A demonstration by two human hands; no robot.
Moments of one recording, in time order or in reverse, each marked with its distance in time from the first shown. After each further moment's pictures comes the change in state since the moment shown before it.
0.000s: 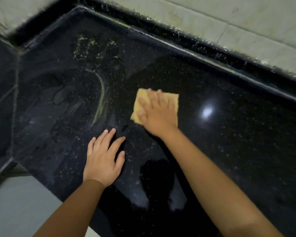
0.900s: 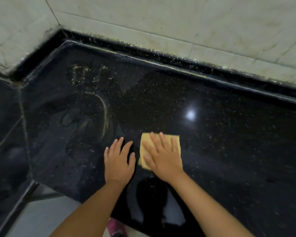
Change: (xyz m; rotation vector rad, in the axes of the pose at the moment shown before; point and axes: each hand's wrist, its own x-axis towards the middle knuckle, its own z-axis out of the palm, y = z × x) left_hand -0.001 0.002 -0.017 -0.208 -0.110 -0.047; right_hand -0.113 -0.039 0.047 -0.046 0.088 0.121
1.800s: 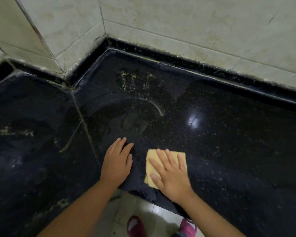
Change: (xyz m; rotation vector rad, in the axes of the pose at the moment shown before) left_hand 0.031 -0.196 -0.103 0.119 0.083 0.271; right_hand 0.030 -0.182 0.020 0.040 -0.107 0.061
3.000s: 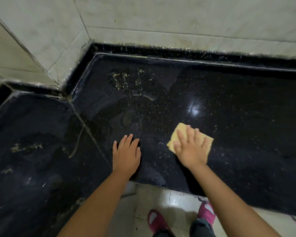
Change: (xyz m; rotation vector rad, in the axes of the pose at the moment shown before) left_hand 0.003 0.017 -0.012 0.093 -0.237 -0.010; right_hand -0.001 0.015 -0.026 0.208 0.027 0.521
